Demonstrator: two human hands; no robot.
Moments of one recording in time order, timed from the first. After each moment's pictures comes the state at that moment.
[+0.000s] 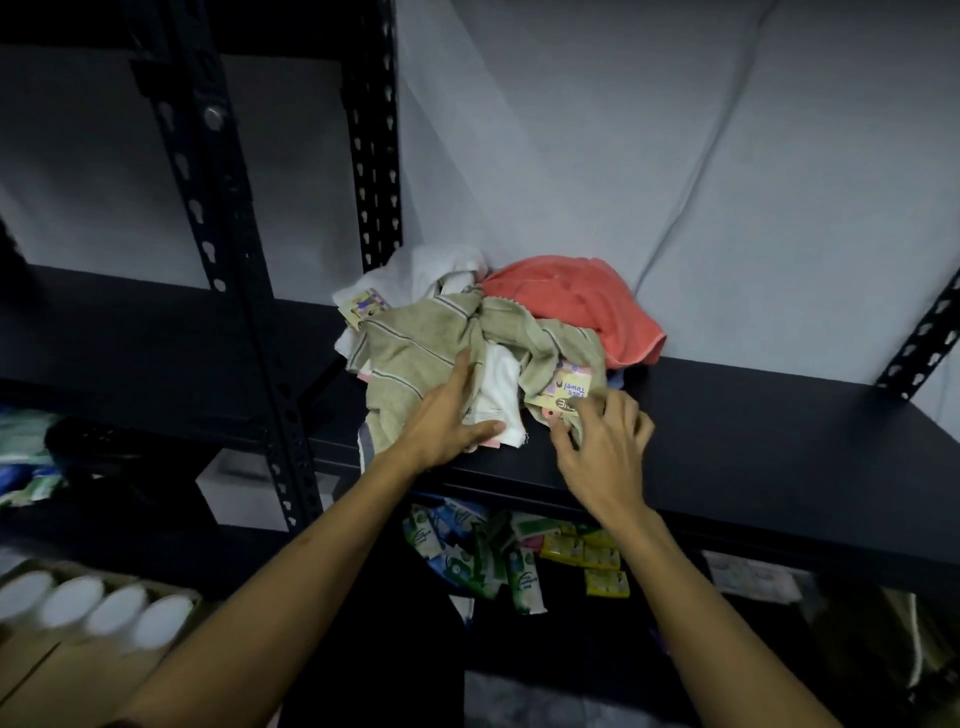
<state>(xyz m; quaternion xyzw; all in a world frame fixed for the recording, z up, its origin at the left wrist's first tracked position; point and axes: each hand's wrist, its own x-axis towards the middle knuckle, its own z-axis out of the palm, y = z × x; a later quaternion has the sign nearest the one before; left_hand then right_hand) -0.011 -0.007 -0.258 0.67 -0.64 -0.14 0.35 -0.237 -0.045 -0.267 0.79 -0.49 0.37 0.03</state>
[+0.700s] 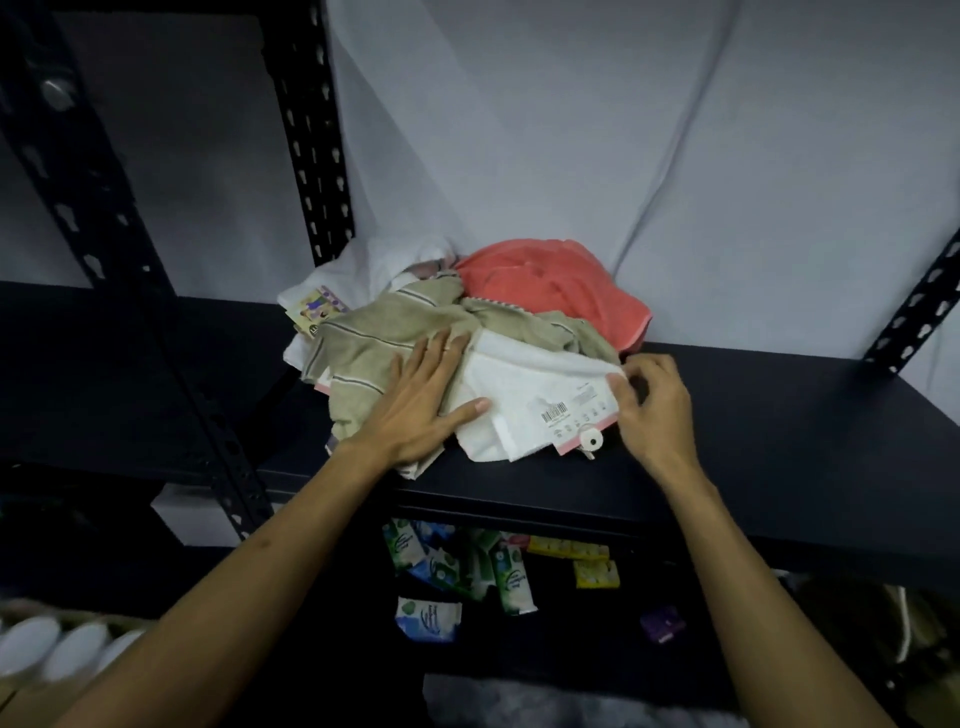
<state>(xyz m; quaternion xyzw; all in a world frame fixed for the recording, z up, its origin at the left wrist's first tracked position) -0.002 -0.042 -0.245 0.65 -0.72 -0.03 0.24 -0.289 -0.106 -0.232 0.71 -0.49 0.48 -0.16</state>
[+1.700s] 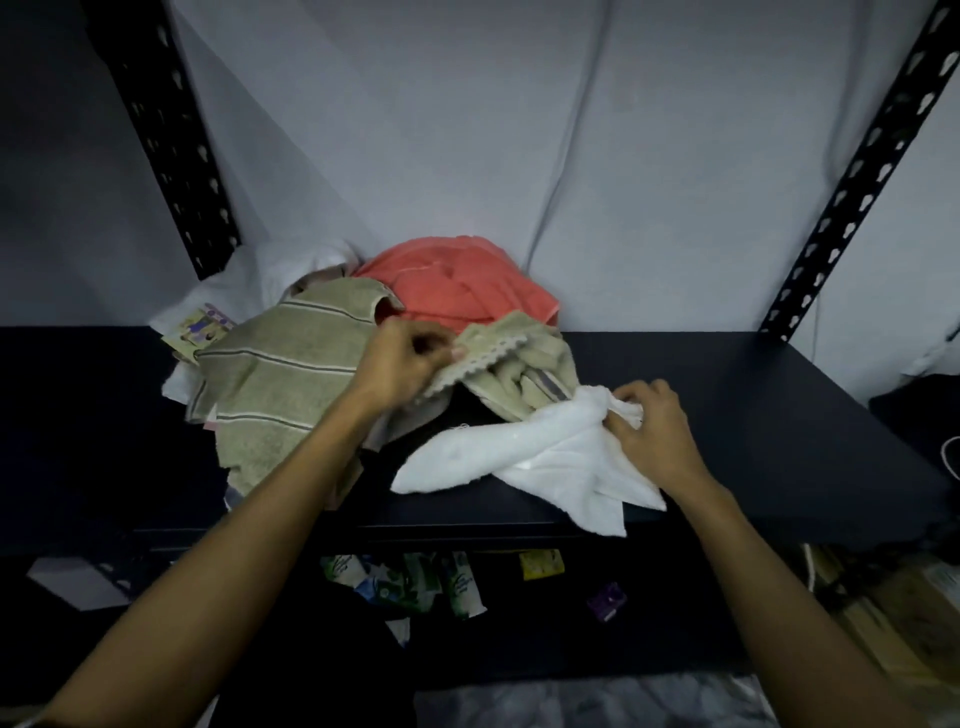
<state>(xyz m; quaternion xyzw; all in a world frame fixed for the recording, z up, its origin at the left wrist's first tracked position) -0.071 -0.112 -0.190 0.58 -0.68 -0.12 0.43 -0.394 -0.133 -0.266 0.72 -0.59 0.34 -0.13</state>
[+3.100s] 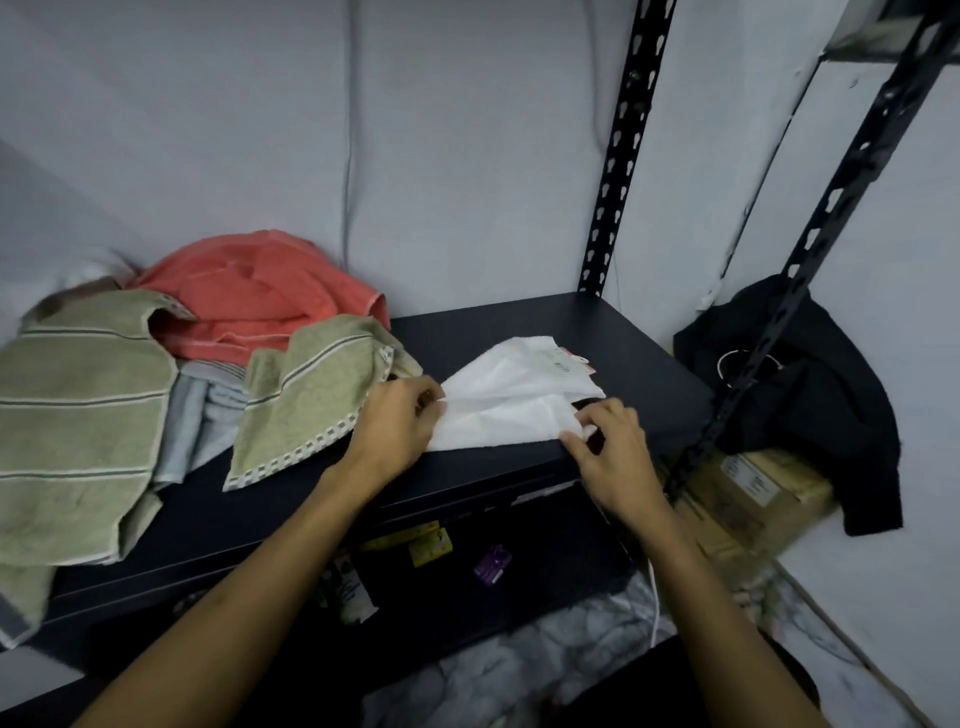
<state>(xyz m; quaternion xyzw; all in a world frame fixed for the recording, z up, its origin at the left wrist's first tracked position) -0.250 -0.101 -0.248 0.54 -0.76 -0.11 0.34 -0.517 -0.037 -0.282 0.65 -0.65 0.40 -0.09</state>
